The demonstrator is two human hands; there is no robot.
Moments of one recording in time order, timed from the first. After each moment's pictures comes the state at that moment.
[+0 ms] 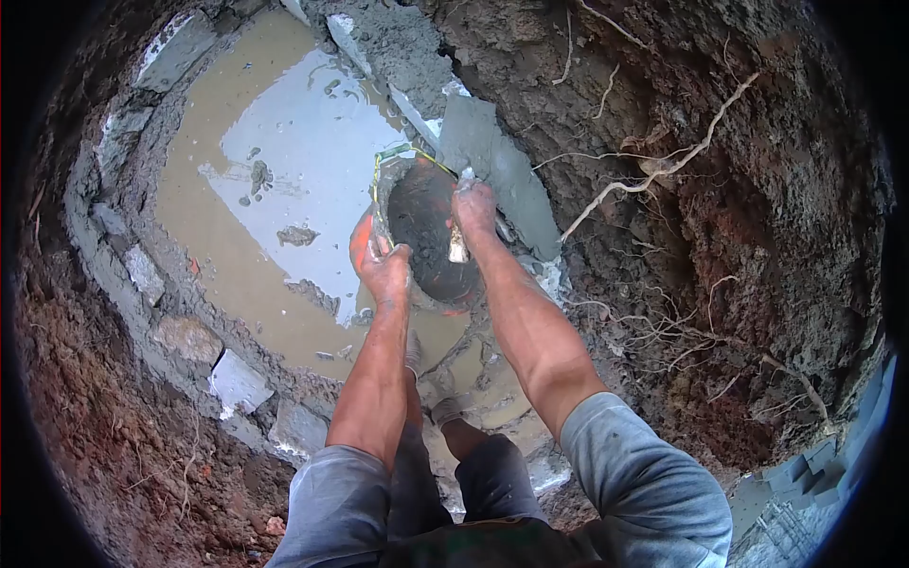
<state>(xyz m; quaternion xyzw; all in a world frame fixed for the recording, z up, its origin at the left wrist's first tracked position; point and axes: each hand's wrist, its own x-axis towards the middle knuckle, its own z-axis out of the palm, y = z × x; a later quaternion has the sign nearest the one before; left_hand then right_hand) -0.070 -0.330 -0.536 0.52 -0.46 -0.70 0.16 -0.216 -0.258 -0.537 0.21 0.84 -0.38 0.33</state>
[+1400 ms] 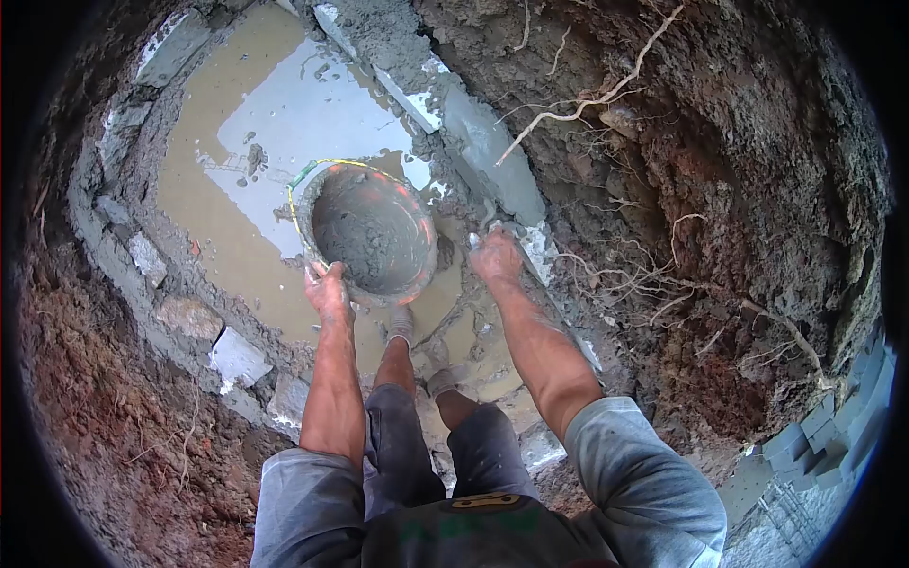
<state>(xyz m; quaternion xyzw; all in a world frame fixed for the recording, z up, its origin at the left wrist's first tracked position) 0.024 -0.362 -0.477 0.66 -0.43 -0.60 0.13 -0.120 -0.140 -0.482 0.03 0.94 -0.05 0.33</state>
